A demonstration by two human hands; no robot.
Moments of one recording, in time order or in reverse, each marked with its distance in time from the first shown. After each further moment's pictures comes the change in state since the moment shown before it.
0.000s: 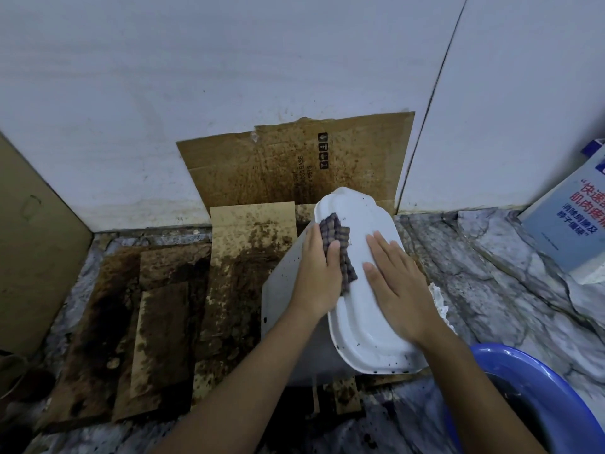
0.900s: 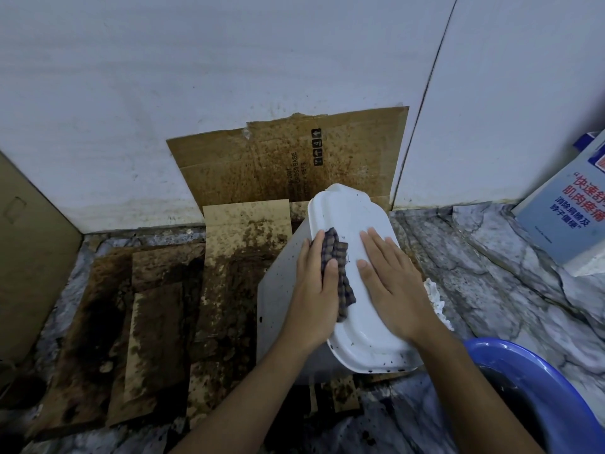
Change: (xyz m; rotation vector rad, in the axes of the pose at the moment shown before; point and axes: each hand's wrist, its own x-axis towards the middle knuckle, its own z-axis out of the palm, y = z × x) left_hand -0.042 0.002 -0.006 -0.061 -0.062 0.017; right_hand 0.001 -0.002 0.003 -0.018 -0.005 -0.001
